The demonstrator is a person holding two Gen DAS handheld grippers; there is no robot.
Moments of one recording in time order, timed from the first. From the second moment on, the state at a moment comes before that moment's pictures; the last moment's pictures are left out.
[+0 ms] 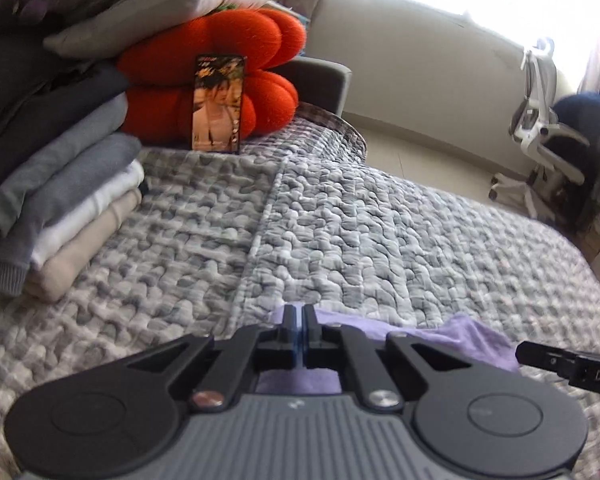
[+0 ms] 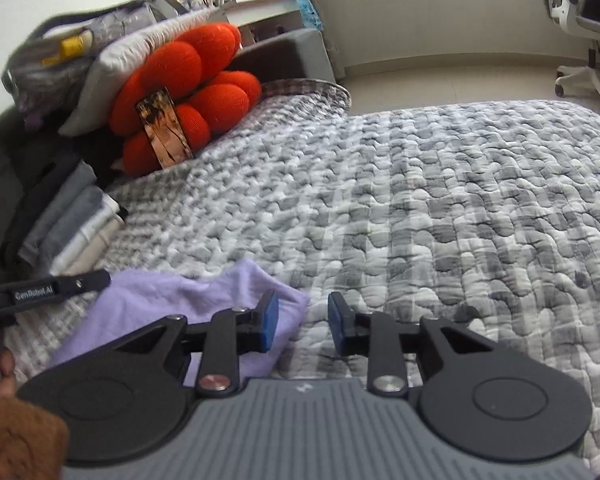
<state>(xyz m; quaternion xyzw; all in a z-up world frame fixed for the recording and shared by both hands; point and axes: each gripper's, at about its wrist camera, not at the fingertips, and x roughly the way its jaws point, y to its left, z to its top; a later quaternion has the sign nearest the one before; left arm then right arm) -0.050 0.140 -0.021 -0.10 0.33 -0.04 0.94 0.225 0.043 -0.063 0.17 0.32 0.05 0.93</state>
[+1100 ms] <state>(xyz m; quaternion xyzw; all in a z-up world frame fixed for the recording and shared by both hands) -0.098 0.184 -0.041 -0.07 0.47 -0.21 0.85 0.154 0.105 -0.066 0.02 0.39 0.27 0.88</state>
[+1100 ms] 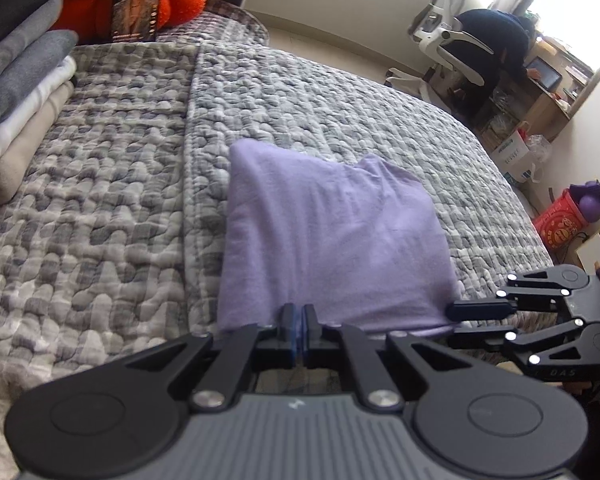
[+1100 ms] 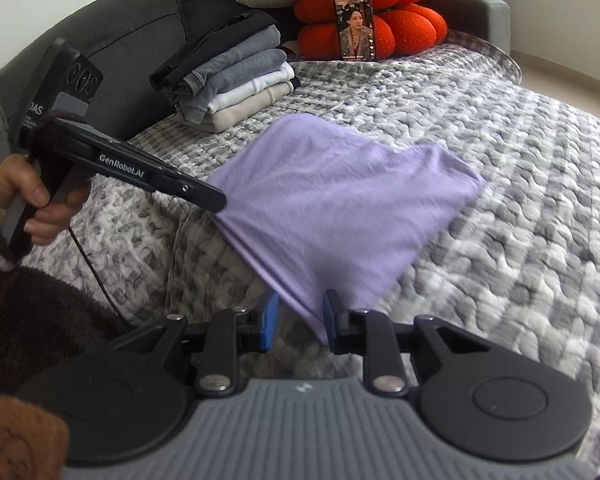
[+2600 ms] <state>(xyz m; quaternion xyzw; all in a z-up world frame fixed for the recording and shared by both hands) -0.053 0.226 -0.059 -0.32 0.44 -0.18 0.82 0.184 0.010 -0.084 0.43 0.42 0.09 0.79</state>
